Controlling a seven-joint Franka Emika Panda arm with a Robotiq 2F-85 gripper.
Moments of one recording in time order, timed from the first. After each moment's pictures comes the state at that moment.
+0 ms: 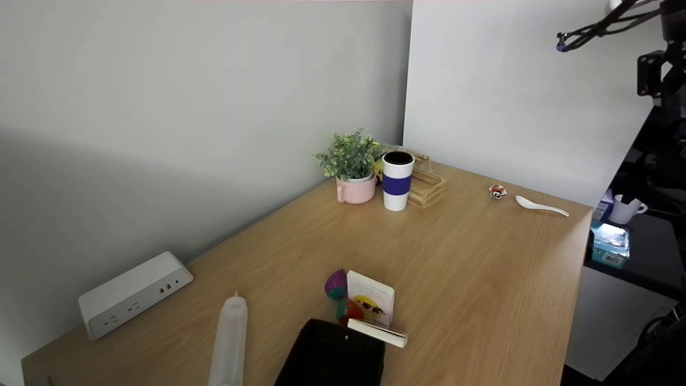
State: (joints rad) arm 0.02 -0.26 -0.20 -2.19 -0.04 1.48 -1.05
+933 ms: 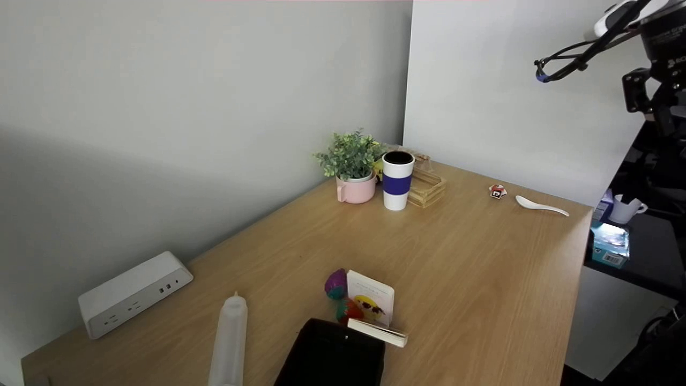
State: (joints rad) arm 0.02 -0.17 -0.15 -2.15 -0.07 1.42 -1.17
